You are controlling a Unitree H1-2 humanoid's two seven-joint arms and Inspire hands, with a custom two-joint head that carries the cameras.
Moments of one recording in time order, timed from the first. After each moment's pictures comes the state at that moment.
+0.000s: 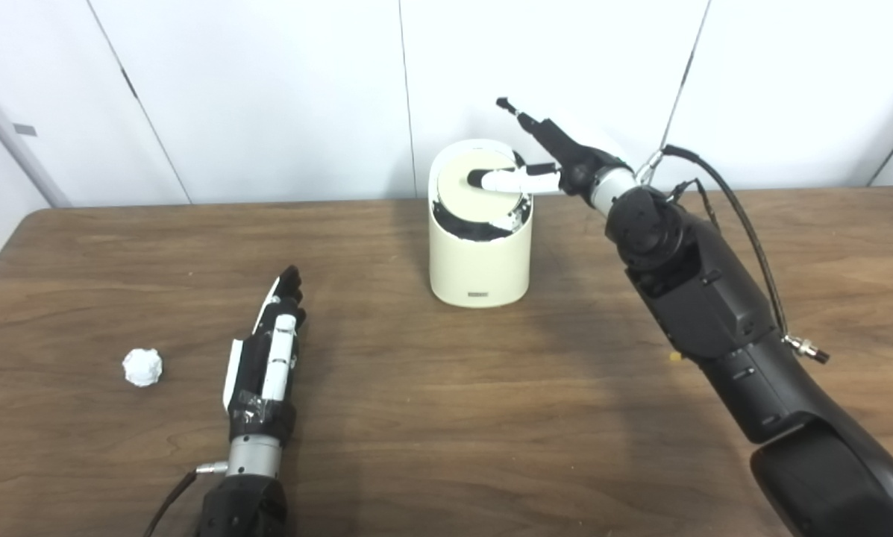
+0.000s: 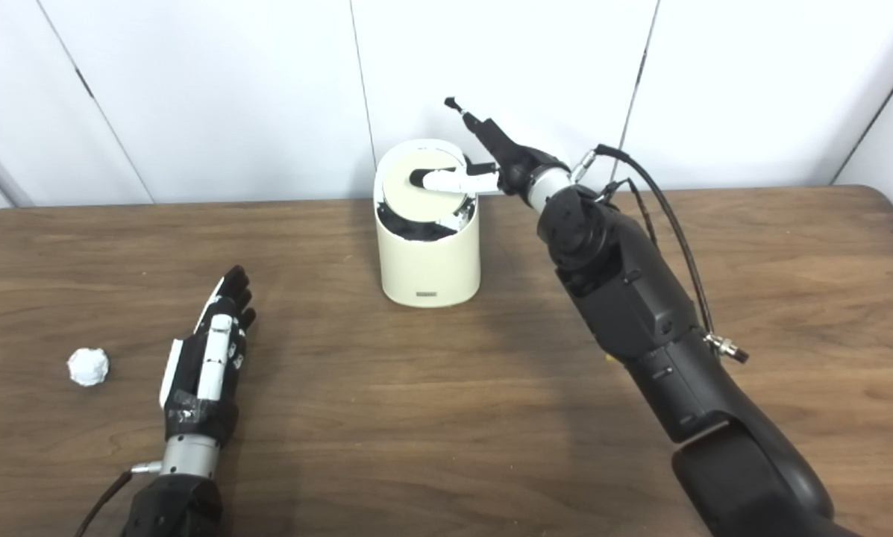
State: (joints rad) left arm 0.00 -0.01 0.09 -0.03 -0.12 -0.08 -0.03; right arm -0.79 -0.26 0.33 0.22 -0.53 0.38 0.23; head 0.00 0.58
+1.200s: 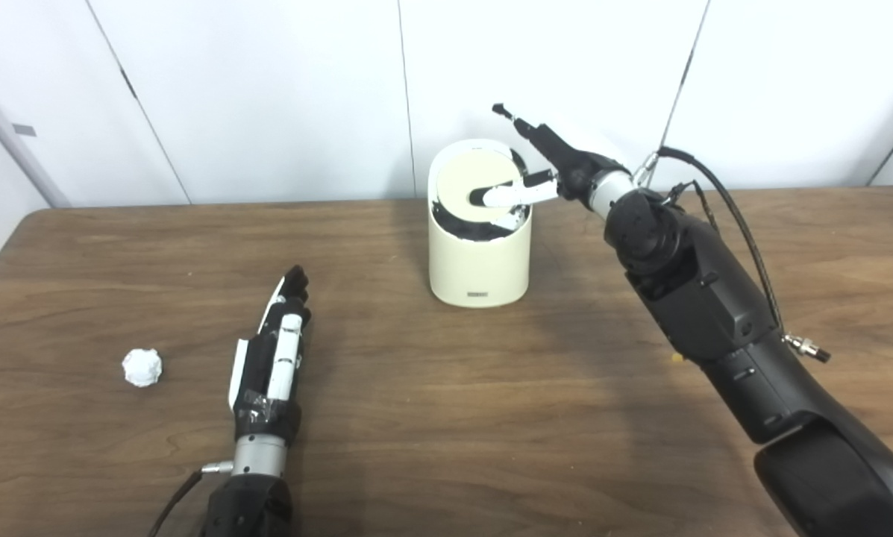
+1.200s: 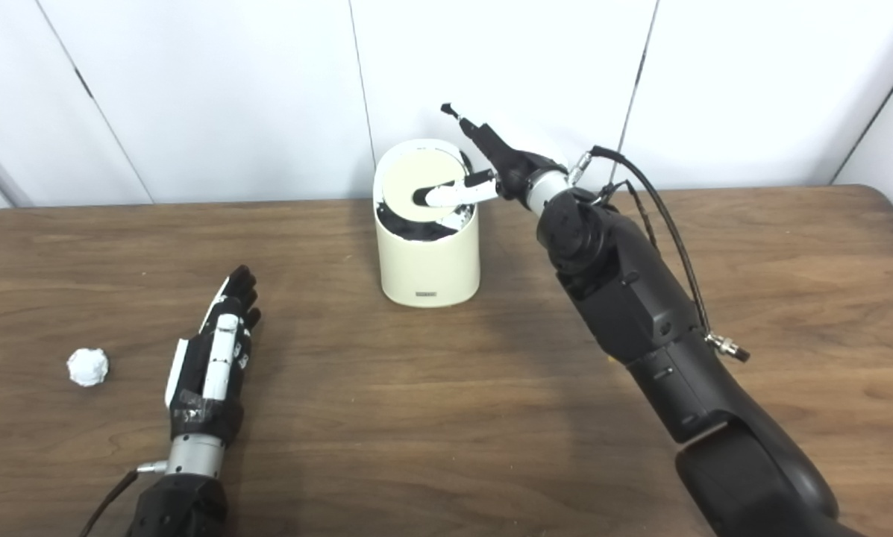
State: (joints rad) left arm 0.00 -0.03 0.09 -0.03 -0.11 -0.07 -0.03; right arm -0.79 -0.26 0.35 0.23 -0.56 0.35 0.23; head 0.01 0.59
